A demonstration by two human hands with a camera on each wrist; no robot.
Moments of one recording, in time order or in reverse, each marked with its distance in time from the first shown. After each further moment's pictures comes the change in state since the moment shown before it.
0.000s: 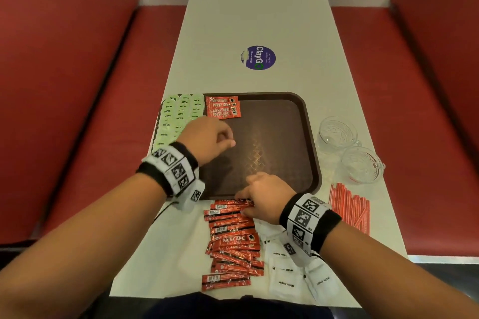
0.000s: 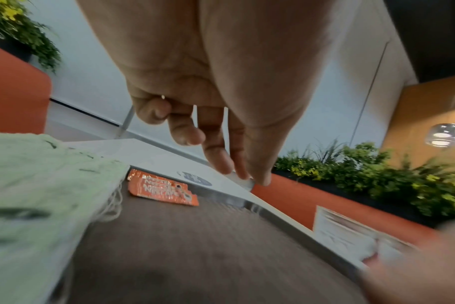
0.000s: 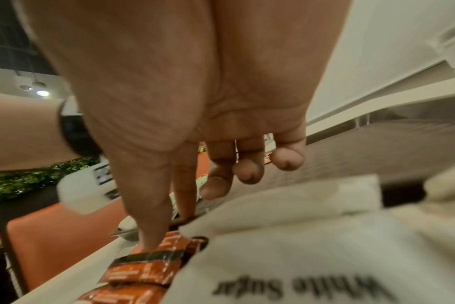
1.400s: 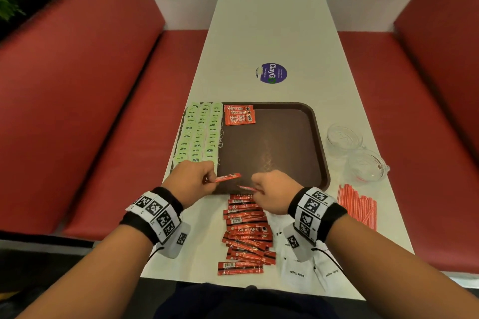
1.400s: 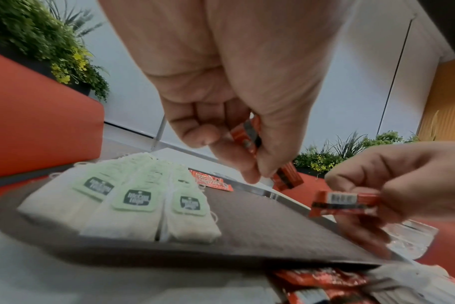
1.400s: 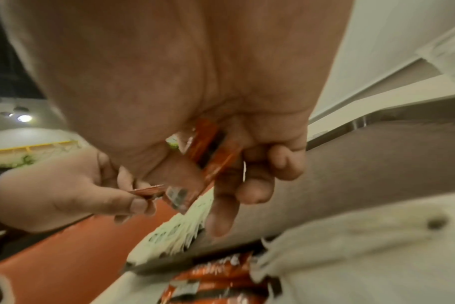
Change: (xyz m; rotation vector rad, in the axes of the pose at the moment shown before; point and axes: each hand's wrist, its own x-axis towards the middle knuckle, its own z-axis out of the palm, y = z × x) left_hand -0.116 -0.040 0.024 -0.175 0.045 -0.114; right_hand -0.006 -0.019 -0.001 0.228 0.119 0.110
